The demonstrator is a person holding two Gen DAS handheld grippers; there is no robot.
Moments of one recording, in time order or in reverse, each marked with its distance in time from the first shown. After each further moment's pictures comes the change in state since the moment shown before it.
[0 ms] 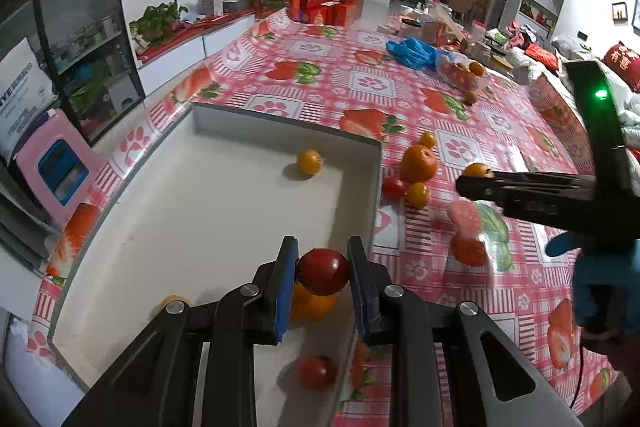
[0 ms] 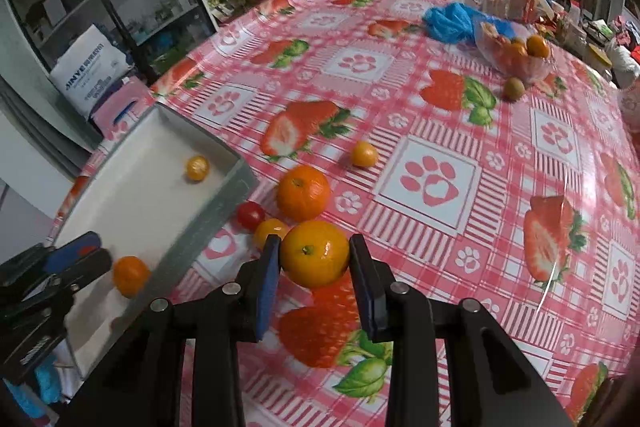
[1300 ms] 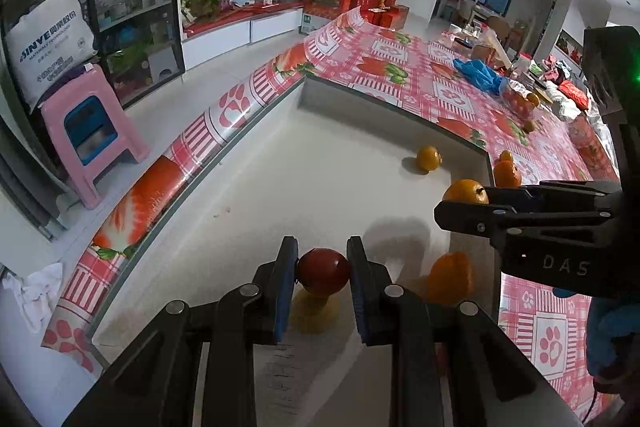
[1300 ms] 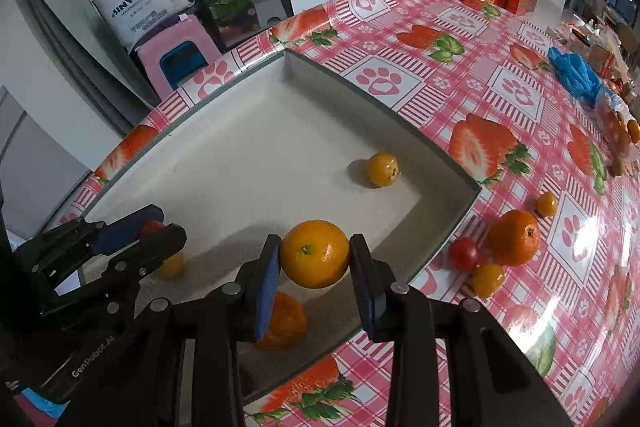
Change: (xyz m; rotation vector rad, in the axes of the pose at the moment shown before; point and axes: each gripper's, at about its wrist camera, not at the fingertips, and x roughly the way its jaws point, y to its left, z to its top) left arm 0.004 0.095 -0.022 -0.139 -0.008 0.048; right arm 0.050 0.142 0.009 -0.221 0.117 0.059
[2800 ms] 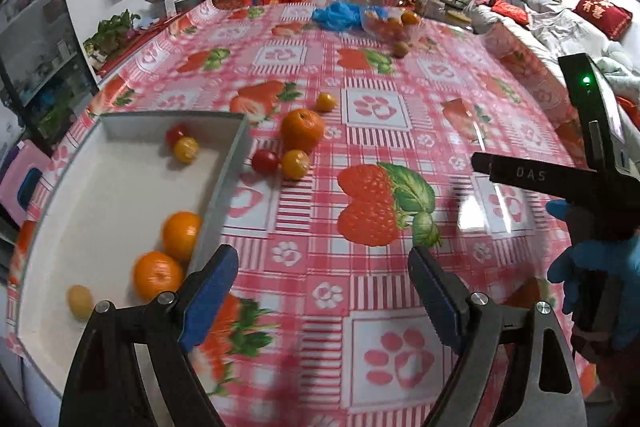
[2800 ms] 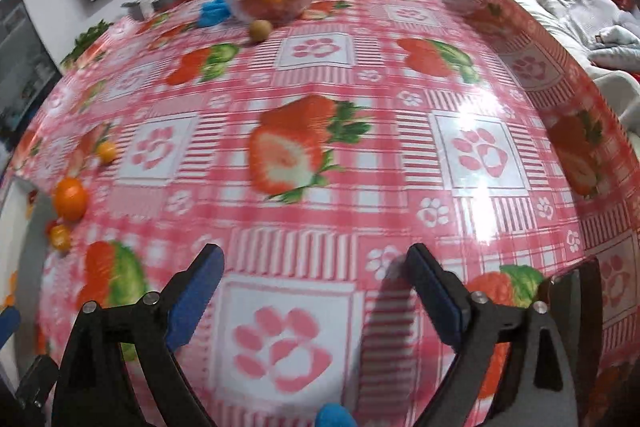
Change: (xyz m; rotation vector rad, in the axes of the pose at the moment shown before) left arm 0.008 -0.204 -0.024 0.291 0.090 -0.078; right arm -0.078 -0.254 -0.148 0.606 -0.148 -0.449
